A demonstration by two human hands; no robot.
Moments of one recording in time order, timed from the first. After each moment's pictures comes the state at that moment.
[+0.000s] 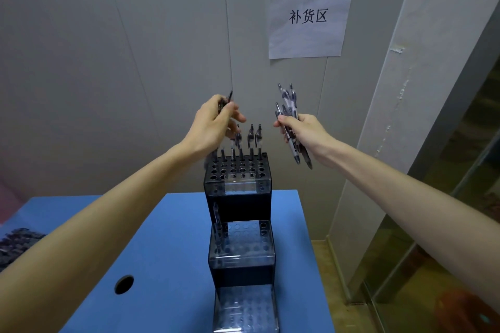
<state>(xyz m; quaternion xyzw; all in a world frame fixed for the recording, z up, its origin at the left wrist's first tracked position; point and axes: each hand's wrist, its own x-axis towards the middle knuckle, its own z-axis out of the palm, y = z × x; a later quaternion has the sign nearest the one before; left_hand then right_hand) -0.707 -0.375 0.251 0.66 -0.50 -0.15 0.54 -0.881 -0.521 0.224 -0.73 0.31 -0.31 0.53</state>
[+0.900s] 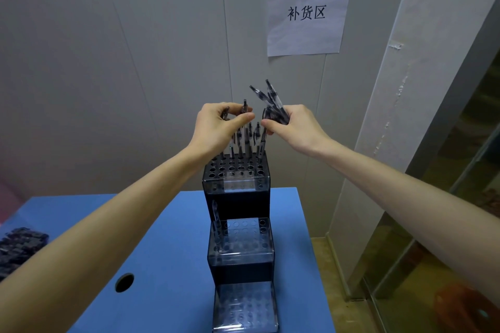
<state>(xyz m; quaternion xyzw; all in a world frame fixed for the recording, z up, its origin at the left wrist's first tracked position) -0.716 -0.382 0.237 0.66 -0.51 -0.06 0.55 -0.879 -0.510 0.231 -0.85 0.25 -0.33 0.31</state>
